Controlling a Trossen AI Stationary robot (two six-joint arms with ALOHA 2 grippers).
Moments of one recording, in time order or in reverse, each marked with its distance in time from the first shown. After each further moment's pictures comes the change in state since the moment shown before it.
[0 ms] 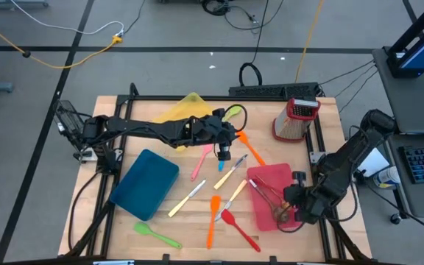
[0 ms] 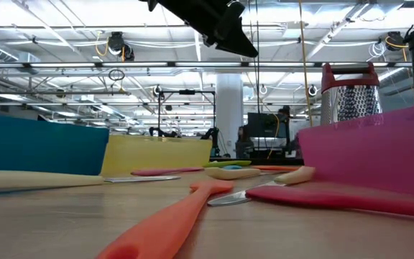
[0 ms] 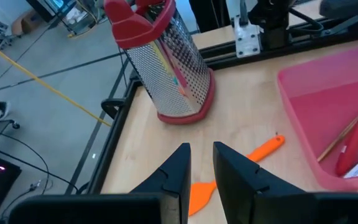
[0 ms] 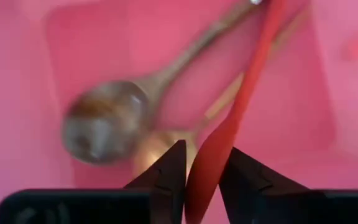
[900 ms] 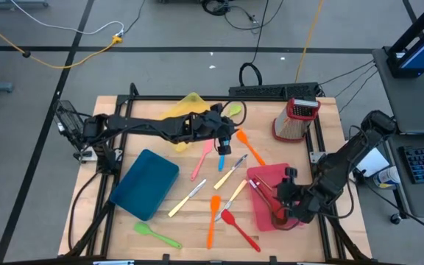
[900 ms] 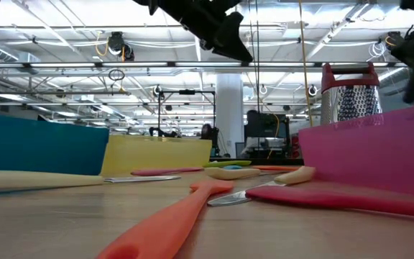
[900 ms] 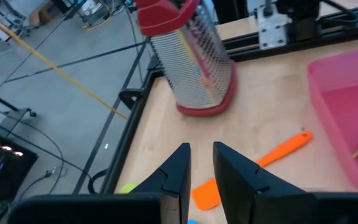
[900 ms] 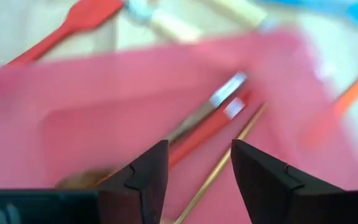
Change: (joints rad) left arm 0.045 0.000 0.000 -0.003 -0.033 0.003; right arm -0.067 0.005 0.001 0.176 0.278 -0.142
